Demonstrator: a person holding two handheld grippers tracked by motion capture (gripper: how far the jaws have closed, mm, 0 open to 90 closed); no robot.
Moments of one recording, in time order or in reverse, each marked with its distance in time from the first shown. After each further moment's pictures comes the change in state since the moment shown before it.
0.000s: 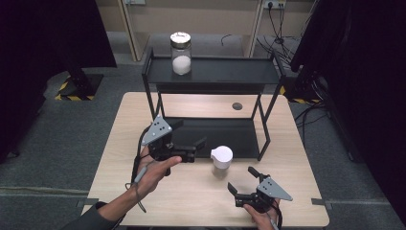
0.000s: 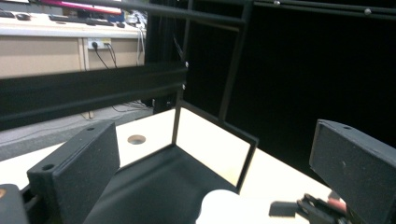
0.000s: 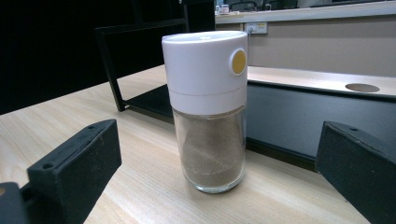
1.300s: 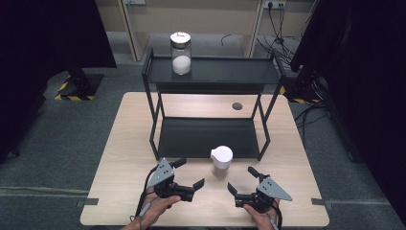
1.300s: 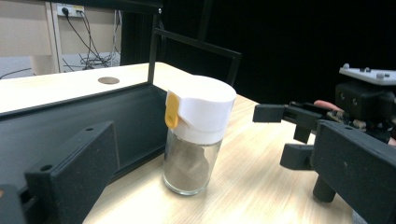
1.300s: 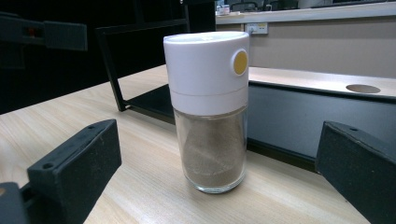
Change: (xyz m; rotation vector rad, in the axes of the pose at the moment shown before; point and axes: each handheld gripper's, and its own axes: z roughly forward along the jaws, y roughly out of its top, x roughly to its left) left arm 0.004 -0.124 -0.007 0.038 -0.089 -0.025; right arm 0.000 0.000 0.000 -0.001 0.002 -0.004
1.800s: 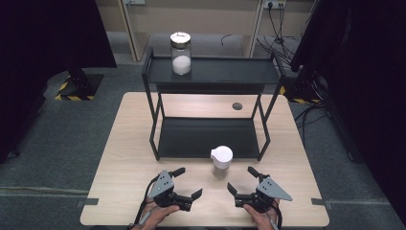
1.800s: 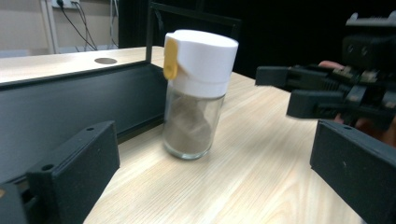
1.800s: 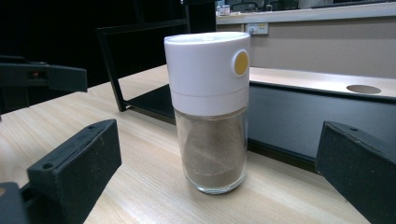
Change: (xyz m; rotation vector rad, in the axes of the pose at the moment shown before) left arm 0.004 -0.036 -0.007 0.017 0.004 0.020; right arm 0.000 0.000 0.000 -0.001 0.002 -0.002
